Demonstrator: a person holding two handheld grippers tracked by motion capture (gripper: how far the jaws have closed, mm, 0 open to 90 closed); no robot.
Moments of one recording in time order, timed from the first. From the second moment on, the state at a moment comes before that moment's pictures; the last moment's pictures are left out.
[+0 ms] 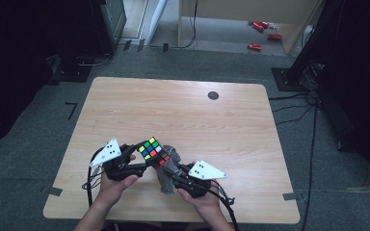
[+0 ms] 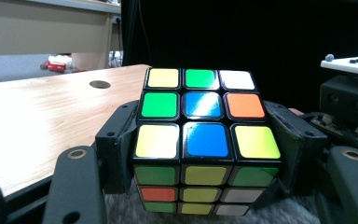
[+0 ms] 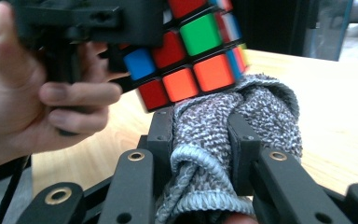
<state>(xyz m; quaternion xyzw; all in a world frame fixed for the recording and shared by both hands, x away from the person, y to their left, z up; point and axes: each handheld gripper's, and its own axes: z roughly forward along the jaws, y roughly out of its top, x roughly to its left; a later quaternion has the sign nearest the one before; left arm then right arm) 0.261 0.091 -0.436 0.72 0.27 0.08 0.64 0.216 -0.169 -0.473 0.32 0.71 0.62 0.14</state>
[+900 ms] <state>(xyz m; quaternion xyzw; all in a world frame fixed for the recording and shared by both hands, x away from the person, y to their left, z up) 0.260 0.089 -0.438 0.71 0.28 0.08 0.64 0.205 -0.145 -0.482 0.30 0.72 0.61 0.11</state>
